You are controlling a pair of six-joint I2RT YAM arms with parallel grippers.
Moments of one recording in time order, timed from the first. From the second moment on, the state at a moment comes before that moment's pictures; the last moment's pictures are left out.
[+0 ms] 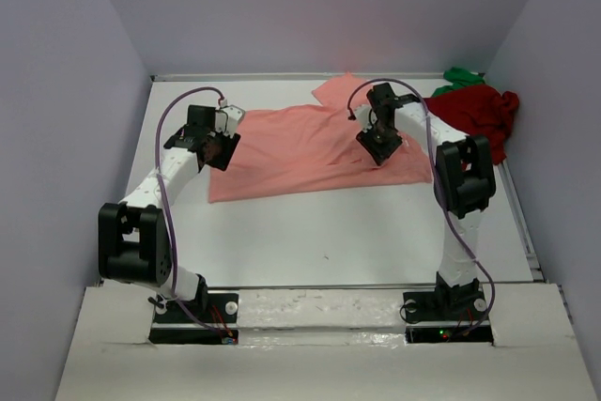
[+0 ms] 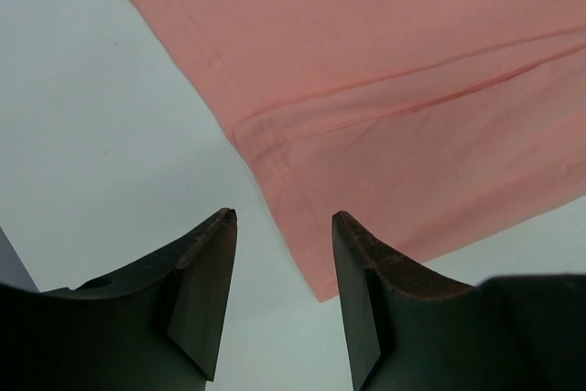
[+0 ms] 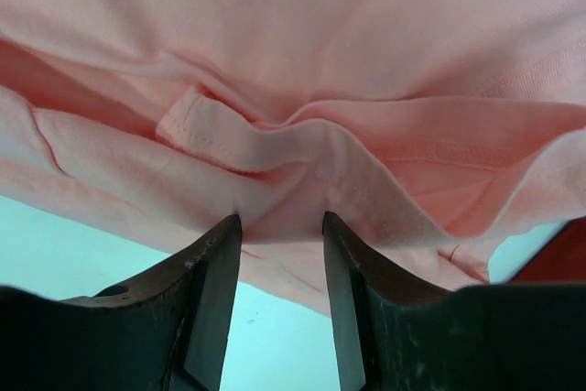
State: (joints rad) left arm -0.14 1.48 1.06 -0.44 0.01 0.34; right arm 0.30 2.09 1.69 -0.91 -0.01 -0.44
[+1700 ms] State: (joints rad) left arm -0.14 1.46 1.02 -0.45 0.01 0.34; right arm 0.30 2.17 1.93 -0.95 0.01 -0.43
